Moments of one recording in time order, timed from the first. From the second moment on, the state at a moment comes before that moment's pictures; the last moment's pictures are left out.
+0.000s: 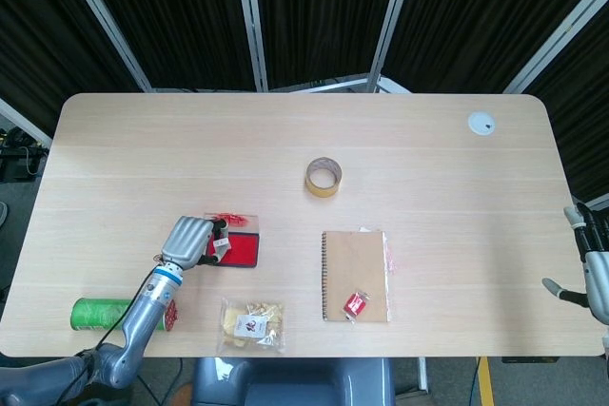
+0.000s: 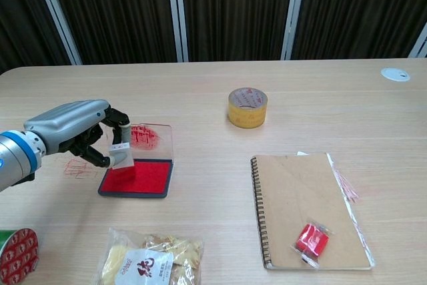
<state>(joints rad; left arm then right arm) -0.55 -1.71 -0.15 -1.34 1.27 1.03 0.26 0.09 -1.01 0.10 -1.58 -1.42 1.45 0.01</state>
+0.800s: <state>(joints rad) -0.57 -1.81 -0.13 -1.20 1.26 1.01 0.22 0.09 -1.01 0.11 -1.57 -1.41 1.43 0.02</state>
